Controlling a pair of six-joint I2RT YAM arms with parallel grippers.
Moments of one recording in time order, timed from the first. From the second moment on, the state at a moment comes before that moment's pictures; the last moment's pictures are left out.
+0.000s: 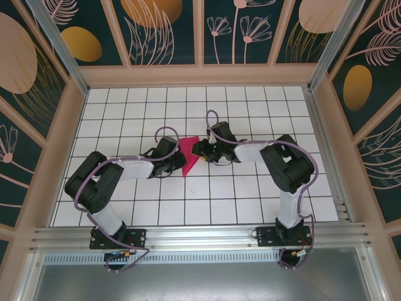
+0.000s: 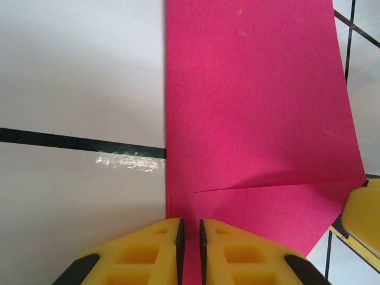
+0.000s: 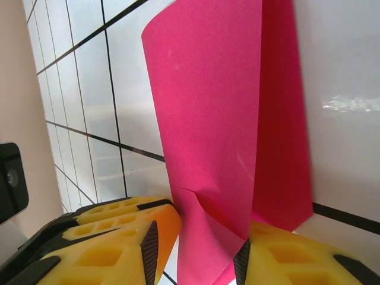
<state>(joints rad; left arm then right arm) -0.59 1.69 0.72 0.09 0.08 -0.90 0.63 1.92 1.00 0.14 -0.51 0.94</state>
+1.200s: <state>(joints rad) -0.59 1.40 0.72 0.02 -0.01 -0.81 0.63 1.66 0.93 0.05 -0.27 0.90</state>
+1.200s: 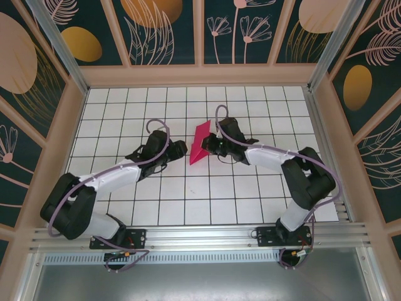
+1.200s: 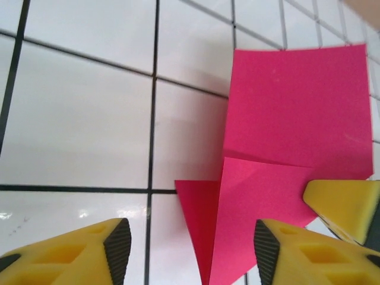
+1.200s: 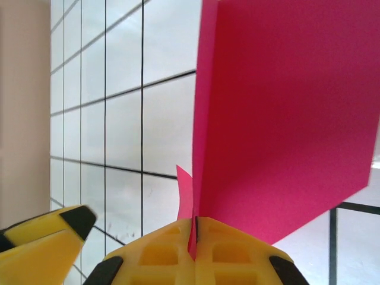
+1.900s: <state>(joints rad) -0.59 1.38 0.45 0.49 0.15 -0.45 0.70 1.76 0.97 -0.05 -0.10 1.30</state>
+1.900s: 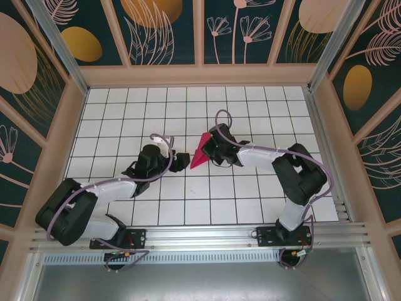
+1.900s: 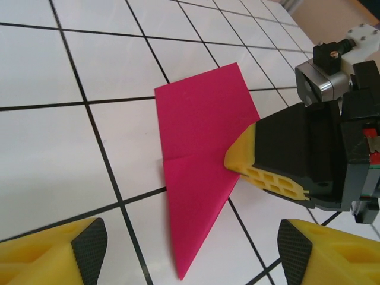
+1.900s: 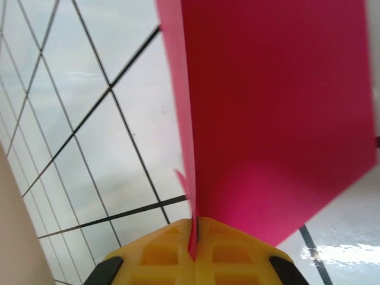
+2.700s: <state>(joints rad) -0.65 1.69 0.48 0.81 0.22 -0.03 0.68 1.79 1.02 -0.12 -0.12 1.51</state>
